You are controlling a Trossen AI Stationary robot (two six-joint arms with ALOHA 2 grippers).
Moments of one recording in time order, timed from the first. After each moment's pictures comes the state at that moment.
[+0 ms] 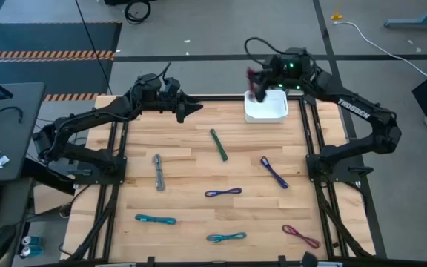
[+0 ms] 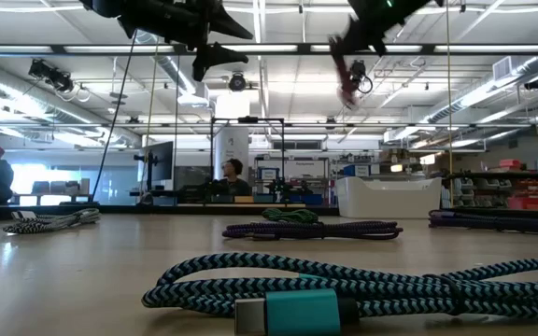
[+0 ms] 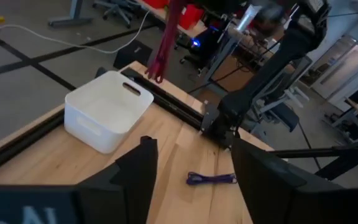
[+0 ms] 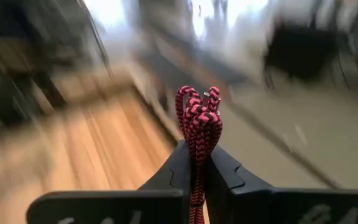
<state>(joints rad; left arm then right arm) 0.53 1.28 1.02 0.05 0.35 -0.40 -0.67 1.27 1.33 -0.50 -0.12 -0.06</state>
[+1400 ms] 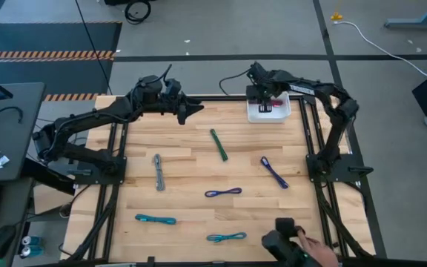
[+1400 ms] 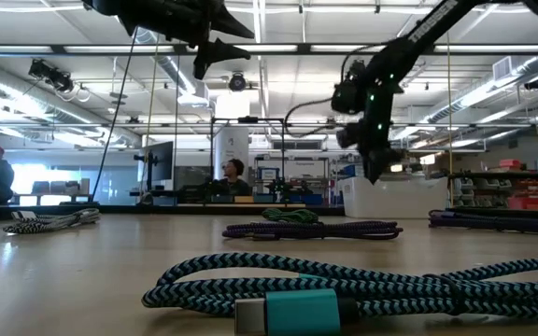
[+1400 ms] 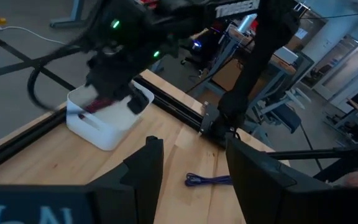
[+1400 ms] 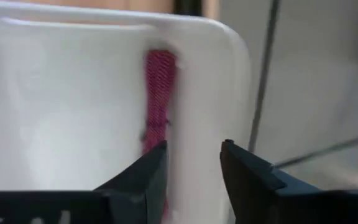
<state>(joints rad) 0.50 1.28 1.02 0.05 0.31 -0.42 -0.81 1.78 1.33 -0.71 0.30 -0.83</state>
